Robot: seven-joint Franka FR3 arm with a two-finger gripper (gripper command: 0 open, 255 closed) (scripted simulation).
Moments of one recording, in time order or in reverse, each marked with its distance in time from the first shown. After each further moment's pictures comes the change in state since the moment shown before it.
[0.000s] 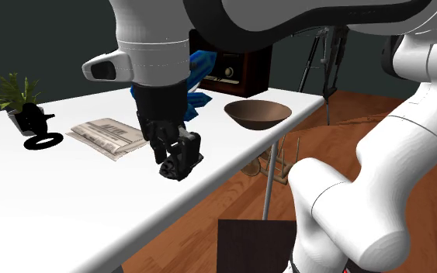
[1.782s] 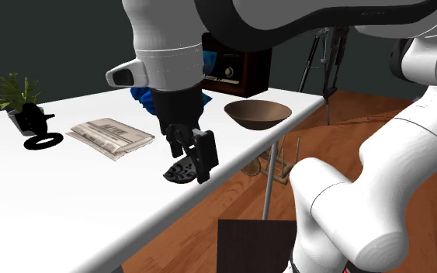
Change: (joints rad) arm -0.049 -0.039 0.021 -0.027 0.033 -0.088 0.123
